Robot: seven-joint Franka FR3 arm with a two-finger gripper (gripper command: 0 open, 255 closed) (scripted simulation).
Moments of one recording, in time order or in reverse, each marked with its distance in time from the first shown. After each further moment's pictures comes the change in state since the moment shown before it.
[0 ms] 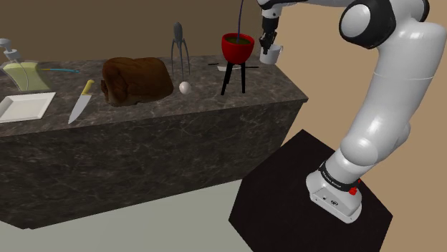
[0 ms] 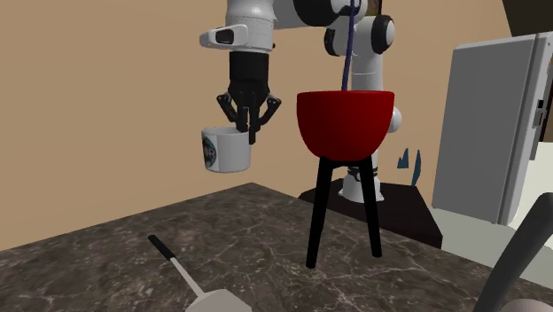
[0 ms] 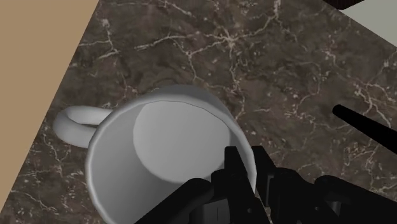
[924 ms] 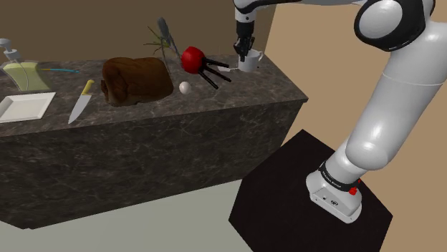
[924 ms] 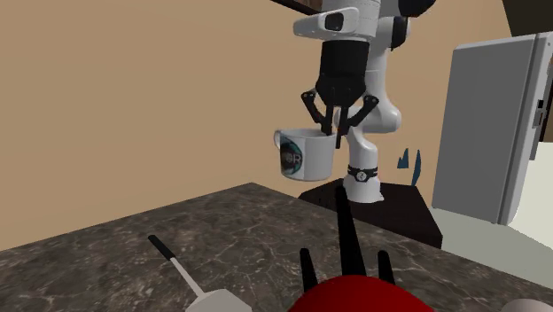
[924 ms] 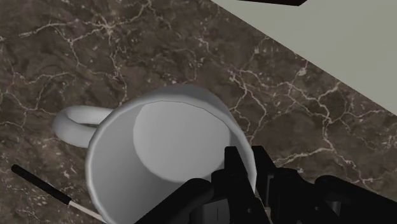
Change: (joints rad) arm 0.189 -0.106 0.105 -0.132 -0.022 0.001 0.292
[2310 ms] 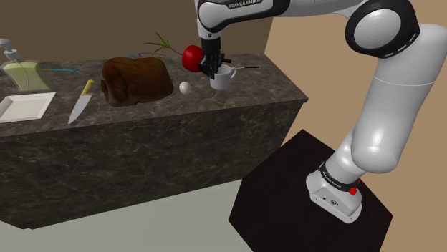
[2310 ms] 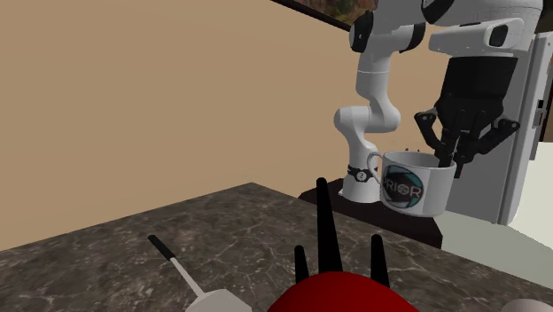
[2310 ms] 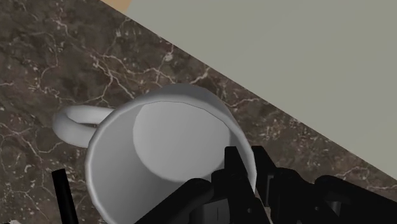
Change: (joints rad) arm 0.187 0.081 0.117 0.028 -0.001 0.029 0.306
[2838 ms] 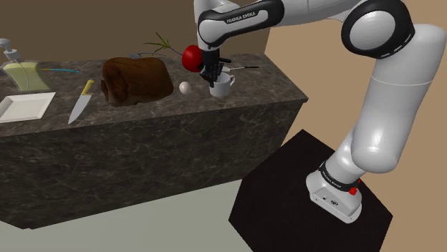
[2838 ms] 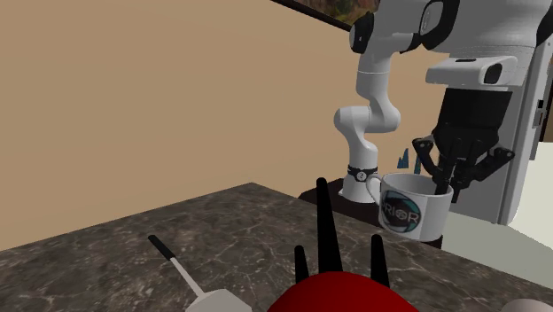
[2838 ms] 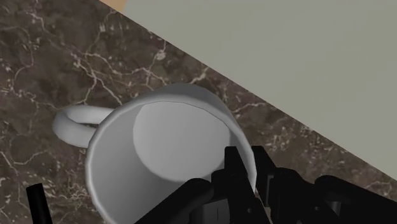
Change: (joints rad) arm 0.001 0.022 0.000 -0.075 -0.003 0.097 0.009
